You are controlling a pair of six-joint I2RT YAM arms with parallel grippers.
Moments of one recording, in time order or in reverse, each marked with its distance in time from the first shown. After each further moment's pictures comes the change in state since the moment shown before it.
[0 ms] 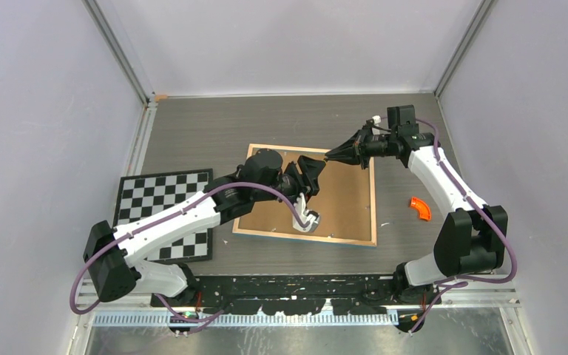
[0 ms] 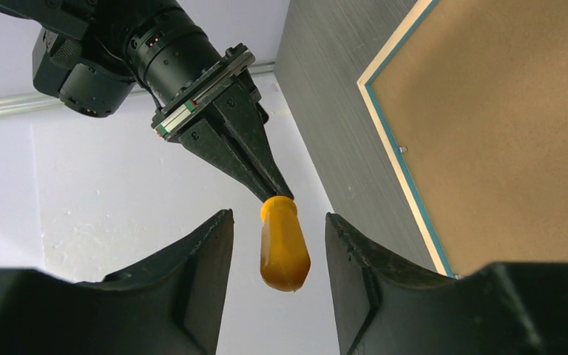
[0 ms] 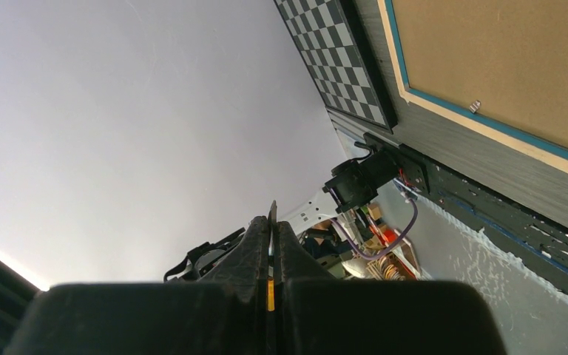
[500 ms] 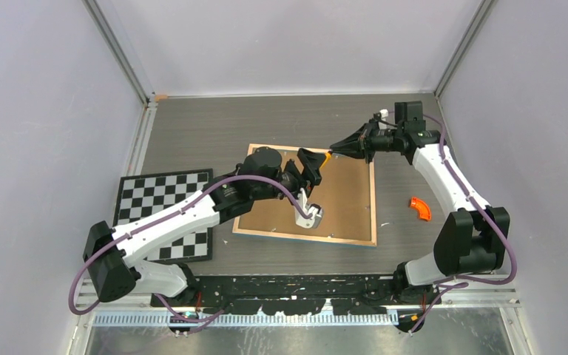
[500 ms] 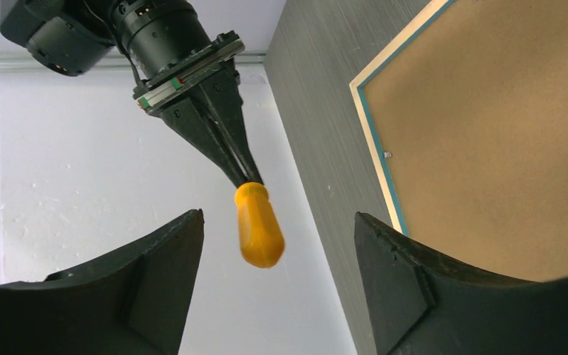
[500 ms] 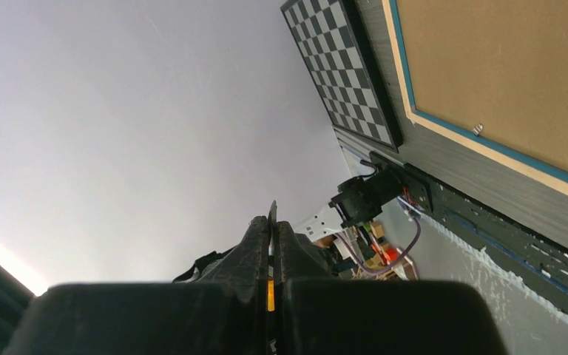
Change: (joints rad) left arm 0.000 -0.004 0.021 -0.002 -0.013 -0.142; right arm -0.042 0.004 0.048 0.018 0.010 0.000
